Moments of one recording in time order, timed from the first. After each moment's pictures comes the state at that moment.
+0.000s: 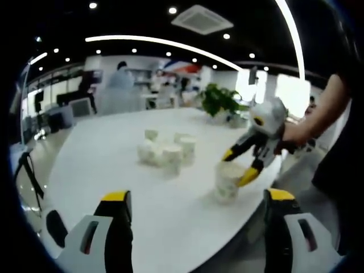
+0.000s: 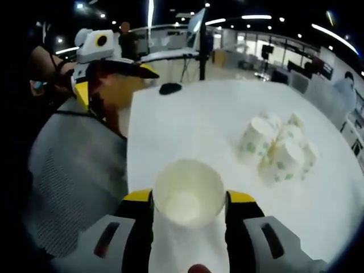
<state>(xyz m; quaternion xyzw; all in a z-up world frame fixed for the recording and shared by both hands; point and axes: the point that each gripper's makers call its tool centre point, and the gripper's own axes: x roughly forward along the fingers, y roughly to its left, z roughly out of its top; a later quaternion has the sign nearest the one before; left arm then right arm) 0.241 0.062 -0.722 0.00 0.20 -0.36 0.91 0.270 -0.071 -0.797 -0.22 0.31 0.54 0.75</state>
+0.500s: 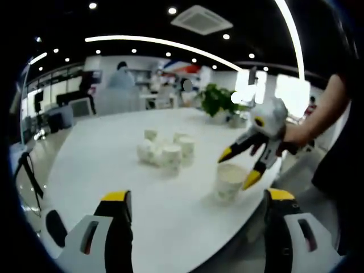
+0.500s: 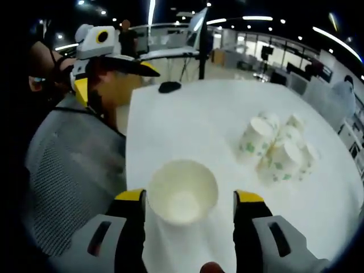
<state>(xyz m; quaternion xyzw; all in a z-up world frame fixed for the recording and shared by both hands) 0.242 0.061 -0.722 0.00 0.20 -0.36 0.91 0.271 -0.073 -0.797 -0.23 0.30 0.54 0.75</state>
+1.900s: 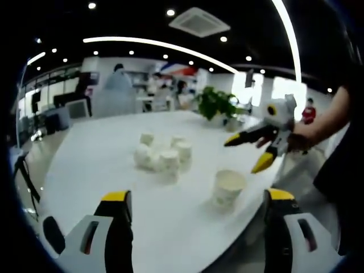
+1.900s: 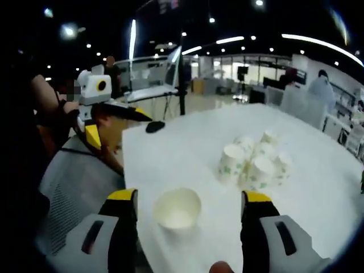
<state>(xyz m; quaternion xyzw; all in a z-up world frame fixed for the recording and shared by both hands) 0.252 0.055 -0.715 0.00 0.19 -0.37 0.91 0.280 -0.090 -0.736 -0.12 0.22 0.49 0.83</state>
